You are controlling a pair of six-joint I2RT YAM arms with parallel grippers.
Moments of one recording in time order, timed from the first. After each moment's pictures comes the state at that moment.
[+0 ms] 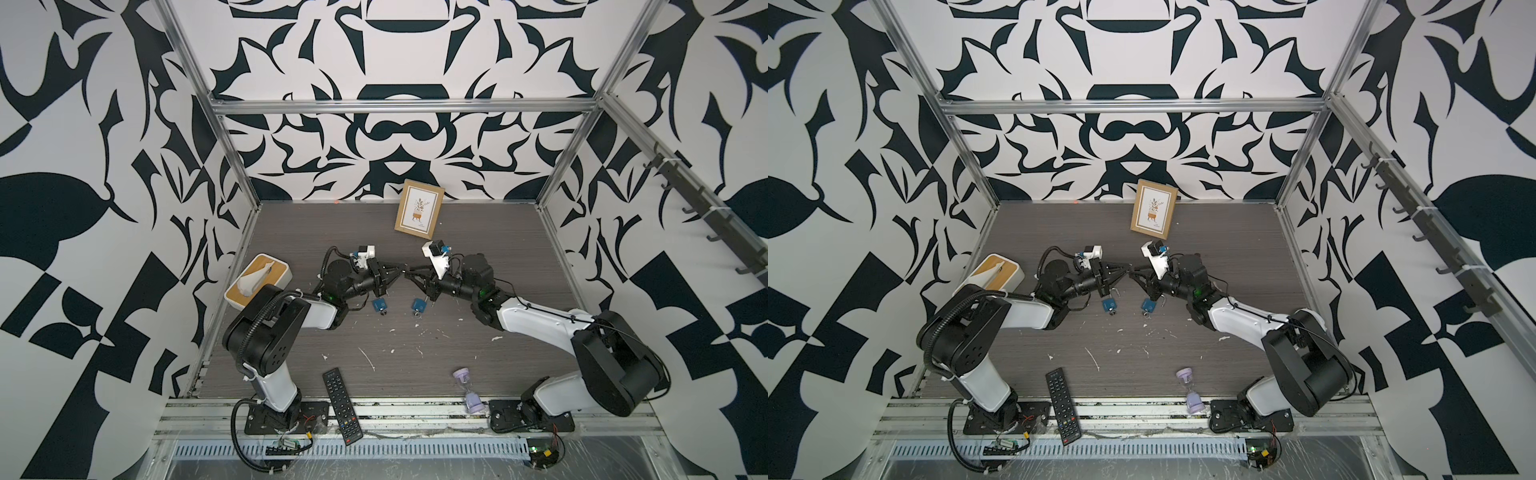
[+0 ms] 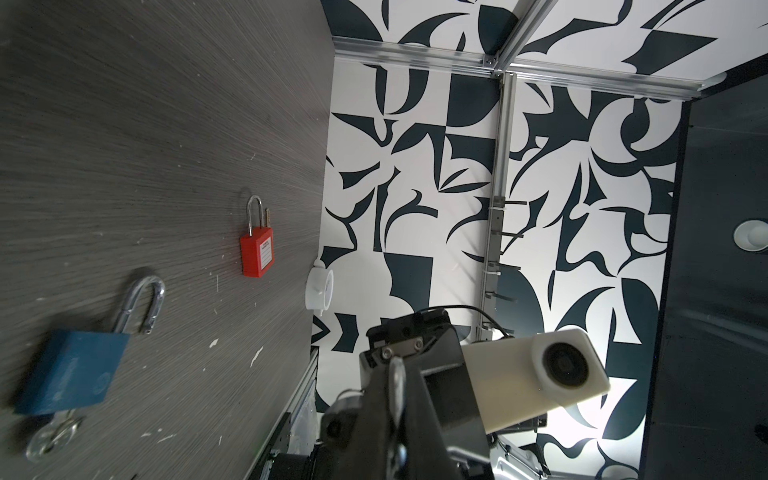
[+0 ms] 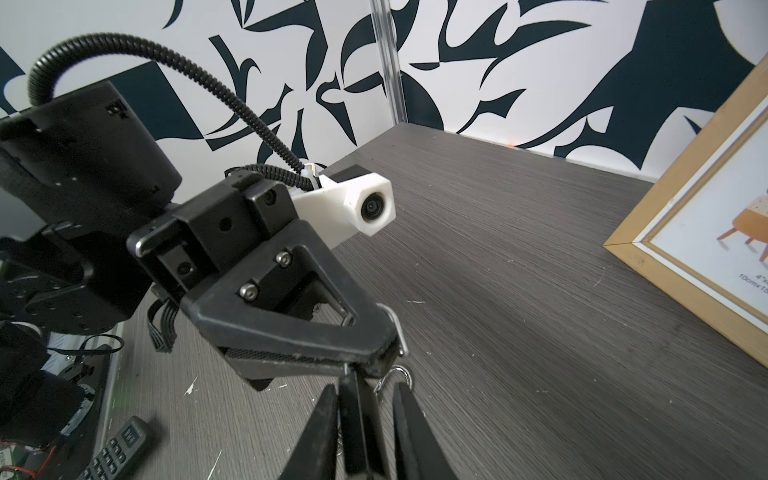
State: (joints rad) left arm -0.52 1.72 0.61 1.13 0.69 -1.67; right arm 0.56 1.45 0.68 0.52 -0.51 0.15
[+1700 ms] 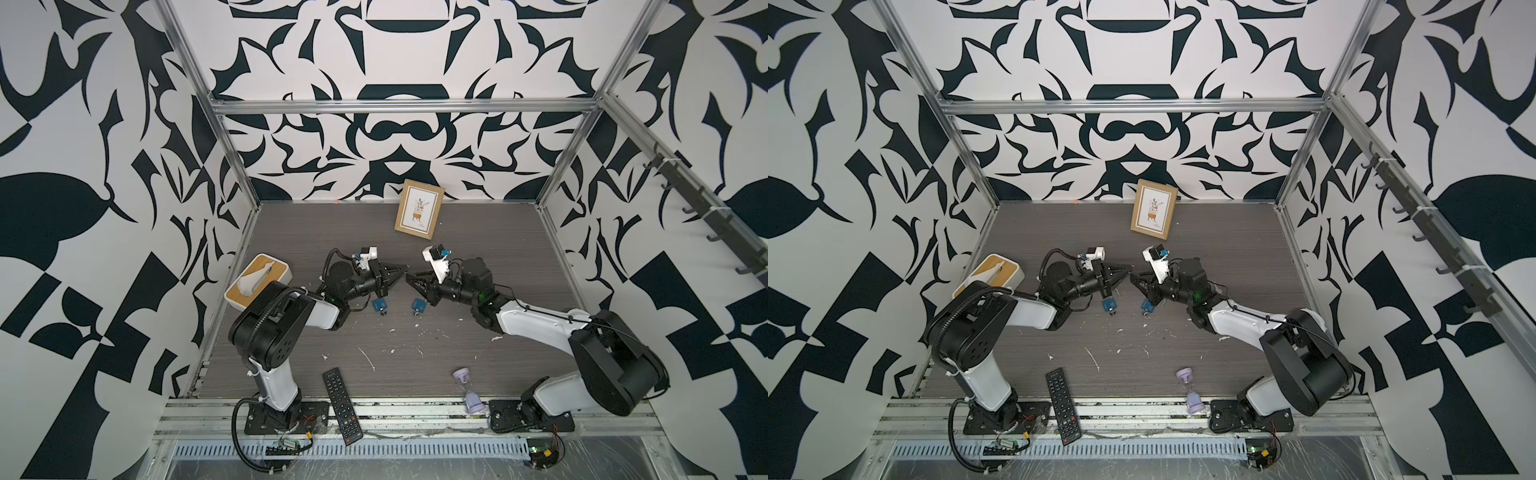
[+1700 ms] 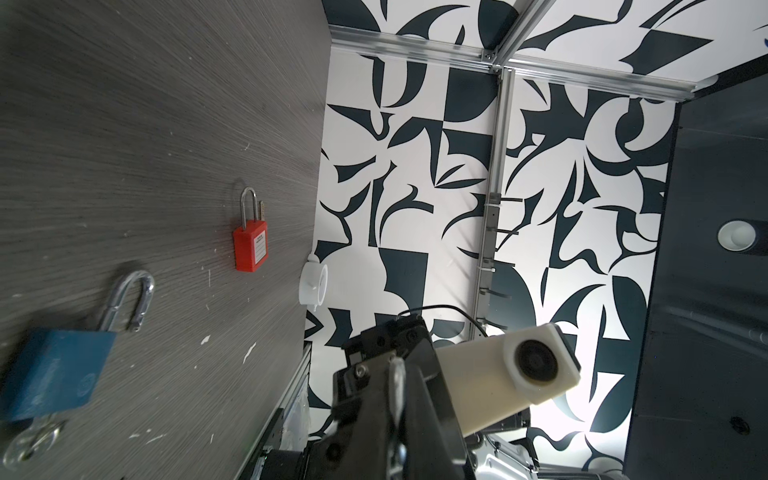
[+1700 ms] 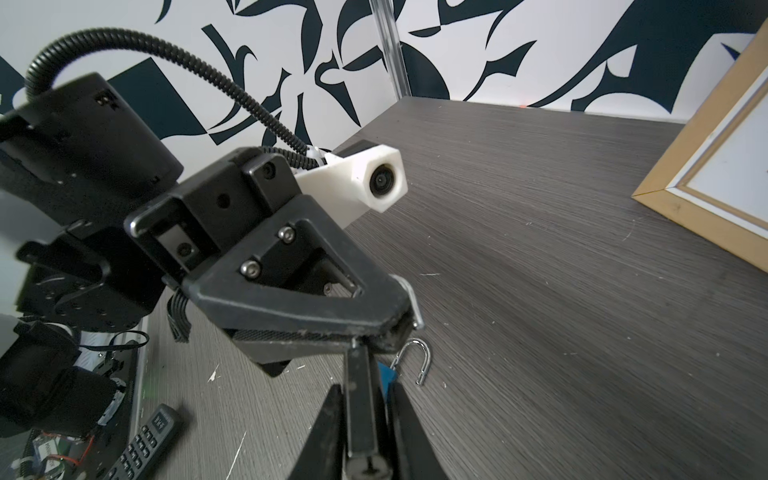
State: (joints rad) left arm -0.53 1.76 0.62 1.20 0.69 -1.71; right arm 0.56 1.45 0.64 0.52 -0.52 0.23
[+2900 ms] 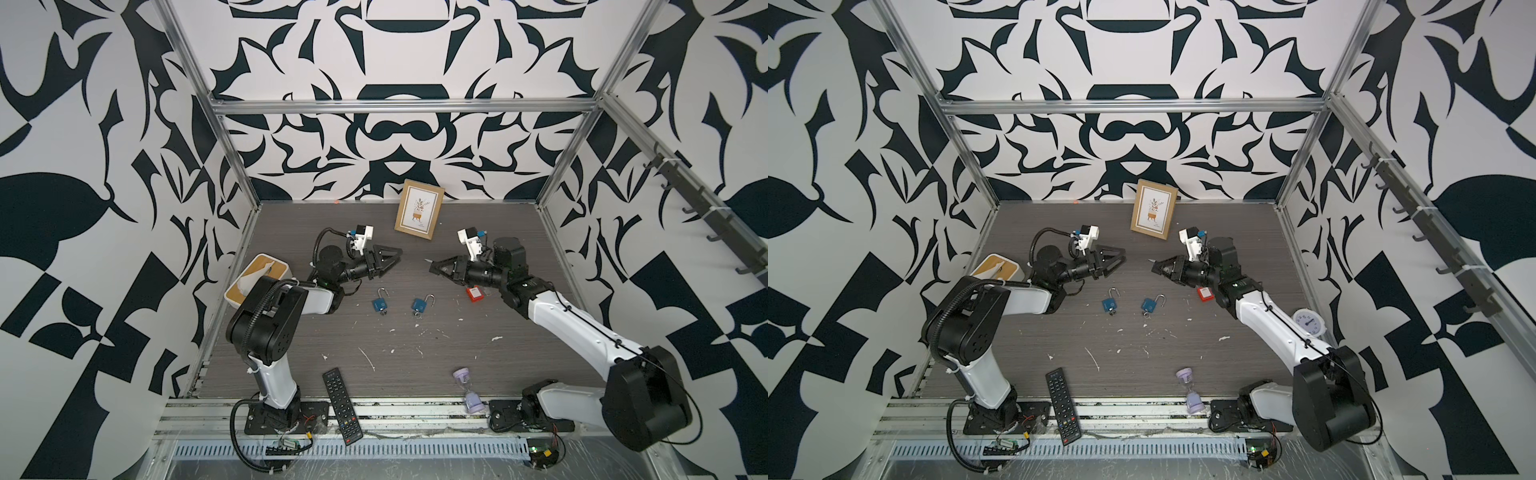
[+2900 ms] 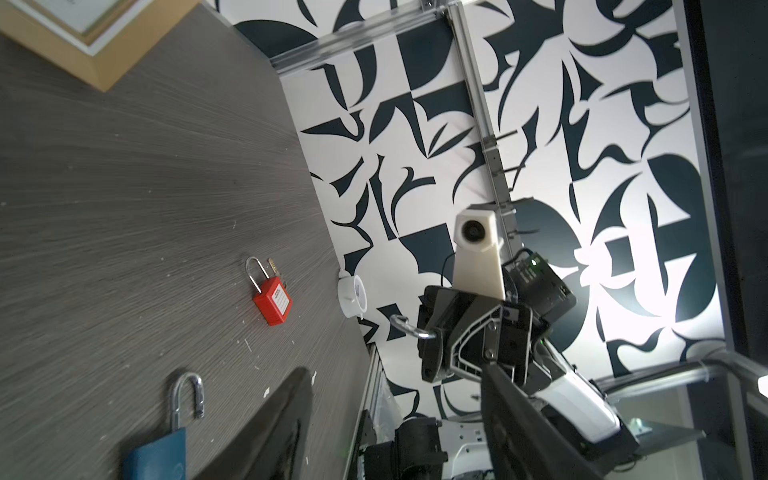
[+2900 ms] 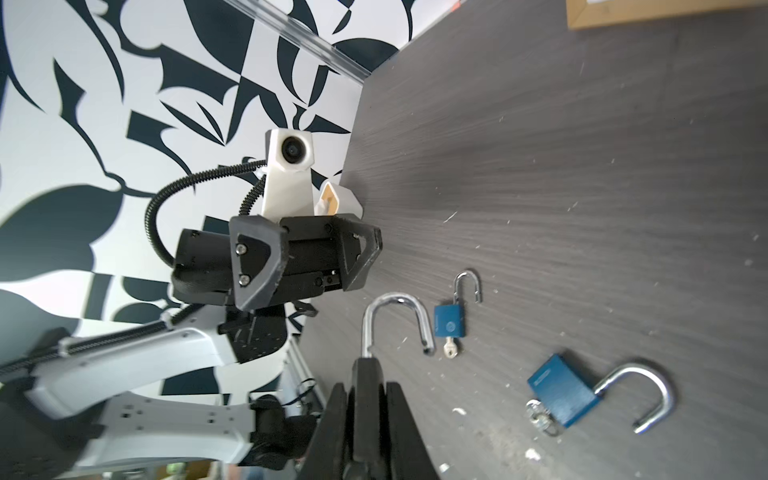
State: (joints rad) left arm -0.42 1.78 0.76 1.16 0.92 -1.30; right arm 0.32 1.26 0.80 0.03 -0.80 0.87
